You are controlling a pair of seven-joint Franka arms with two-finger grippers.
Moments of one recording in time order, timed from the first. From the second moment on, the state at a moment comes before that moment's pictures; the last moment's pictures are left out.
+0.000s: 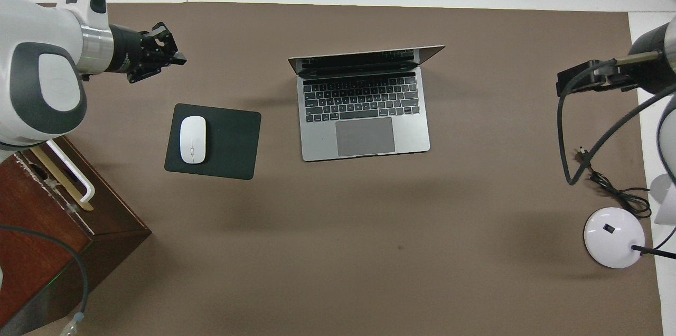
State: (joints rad) left arm -0.18 0.31 0.08 -1.60 -0.42 2.13 -0.48; right arm 0.02 0.12 0.06 -1.37 -0.04 1.56 0.02
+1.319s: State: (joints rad) left arm -0.18 0.07 0.16 -1.55 -0.07 1.53 -0.35; right arm -0.01 -0.01 0.04 -1.65 -0.04 1.70 0.02
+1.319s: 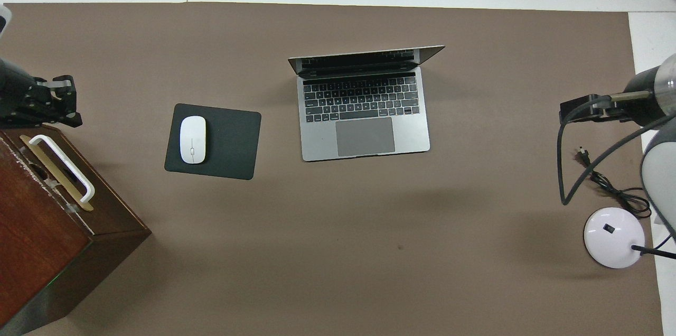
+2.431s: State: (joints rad) left arm -0.08 0.02 0.05 -1.63 -0.06 1.62 -0.34; right arm -0.02 -0.04 0.04 -1.67 0.04 1.83 0.02
